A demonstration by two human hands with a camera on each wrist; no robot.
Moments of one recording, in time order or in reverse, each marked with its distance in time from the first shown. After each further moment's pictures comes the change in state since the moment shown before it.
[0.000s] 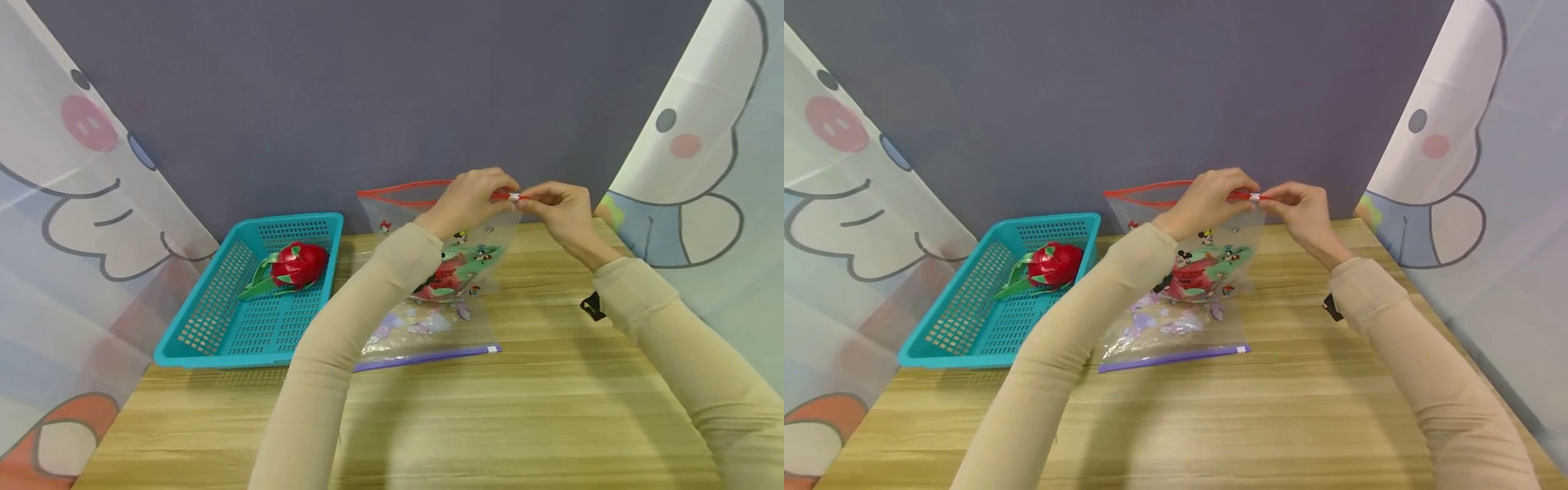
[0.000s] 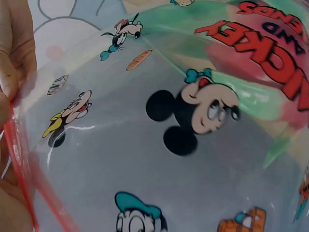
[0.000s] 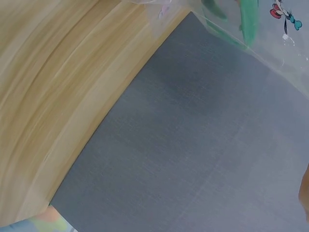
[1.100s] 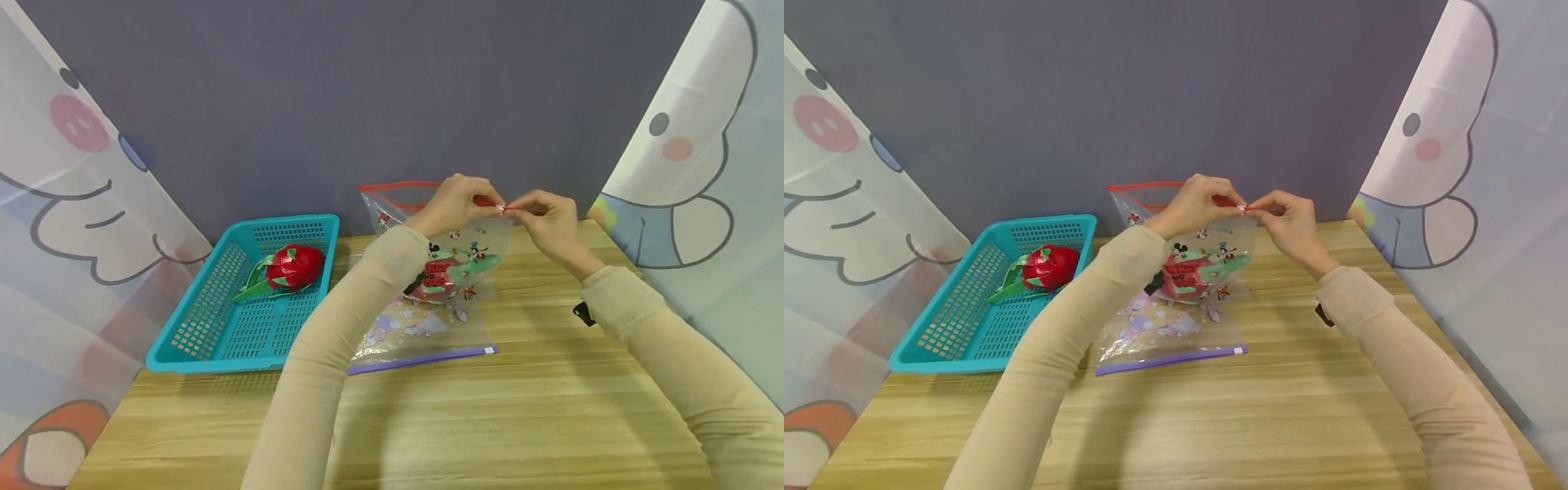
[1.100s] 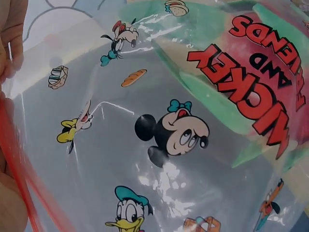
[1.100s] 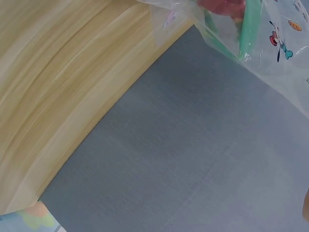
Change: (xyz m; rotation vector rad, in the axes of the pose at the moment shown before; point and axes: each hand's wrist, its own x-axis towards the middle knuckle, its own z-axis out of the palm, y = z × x) left_hand -0.007 -0.020 0.009 -0.272 0.082 0.051; right_hand -0.019 -0.024 0.022 -0.219 0.020 -0.198
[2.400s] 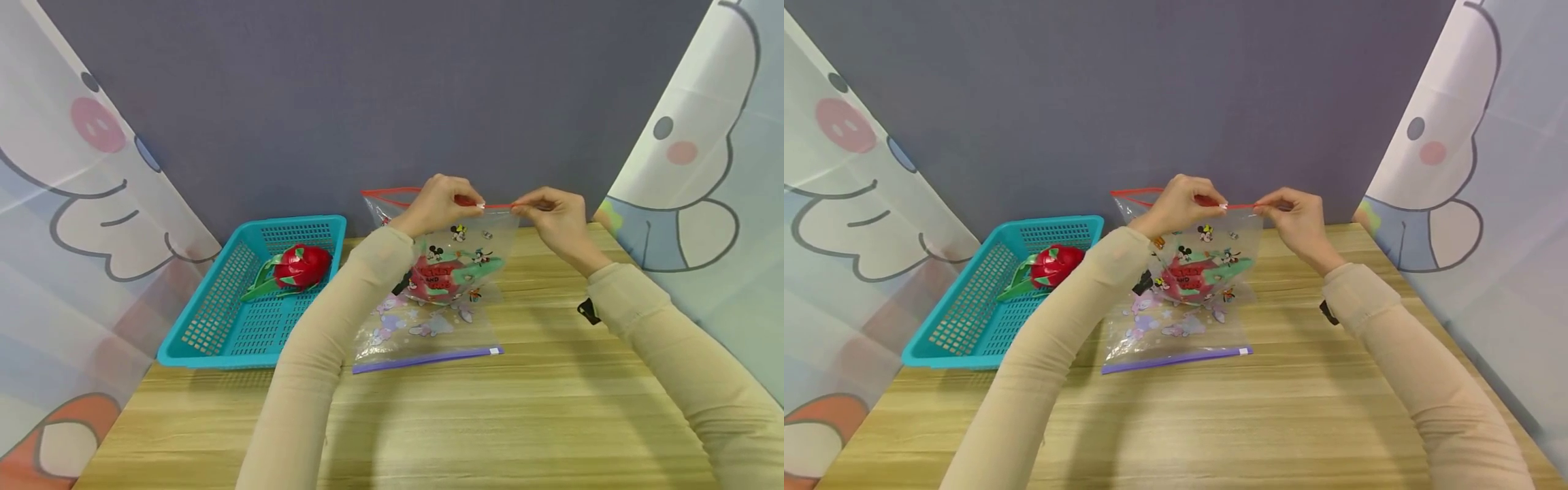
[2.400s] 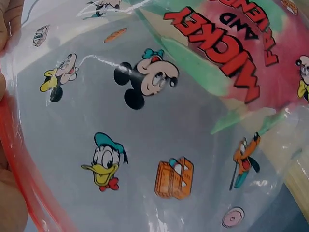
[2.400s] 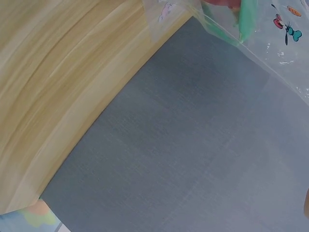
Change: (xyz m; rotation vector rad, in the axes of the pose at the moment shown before) left_hand -0.013 -0.015 -0.016 0.009 0.029 -0.082; right_hand 0.009 -0.002 -0.008 -0.093 -0.003 0.079
